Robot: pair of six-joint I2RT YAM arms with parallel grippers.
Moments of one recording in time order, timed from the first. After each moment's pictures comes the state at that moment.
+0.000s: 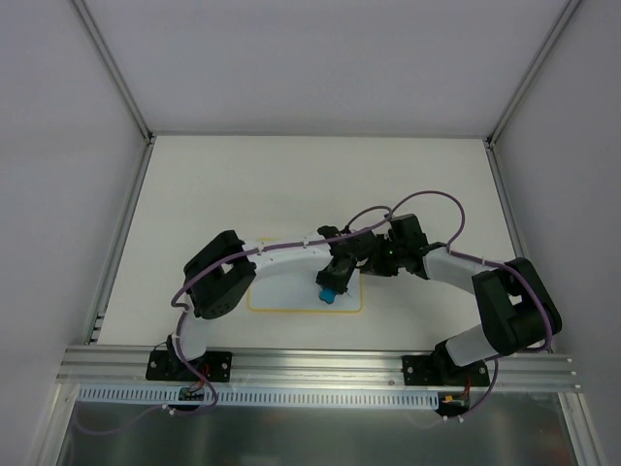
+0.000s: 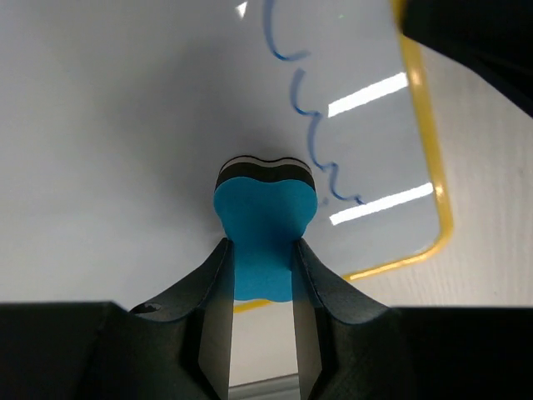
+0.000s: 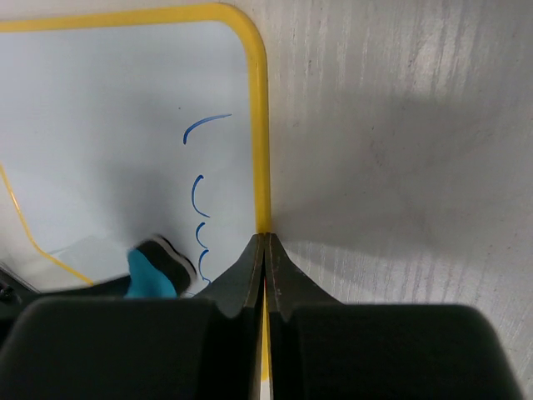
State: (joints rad) left arm -1.06 2.02 1.49 -0.84 -0.17 -0.60; right arm 0.41 1.49 0.61 -0.08 -0.29 0.61
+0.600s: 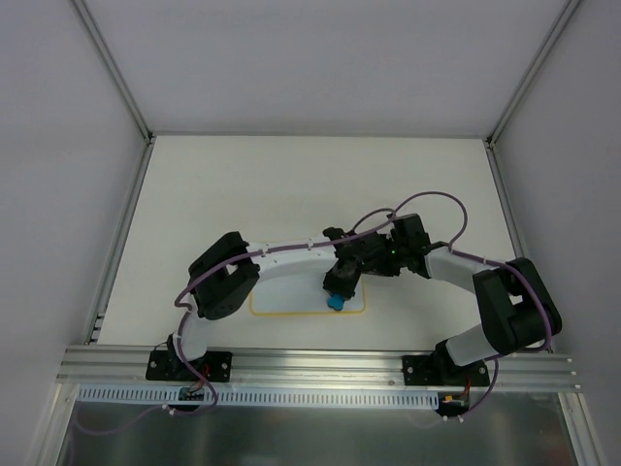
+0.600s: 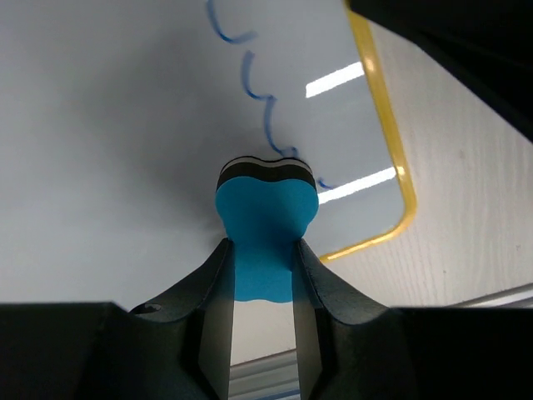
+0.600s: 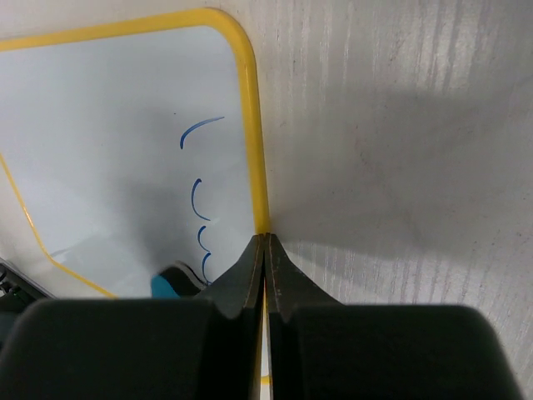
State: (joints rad) left arm -1.10 2.04 1.54 -0.85 -0.08 -0.66; right arm 0.39 1.49 0.61 -0.09 -0.32 0.61
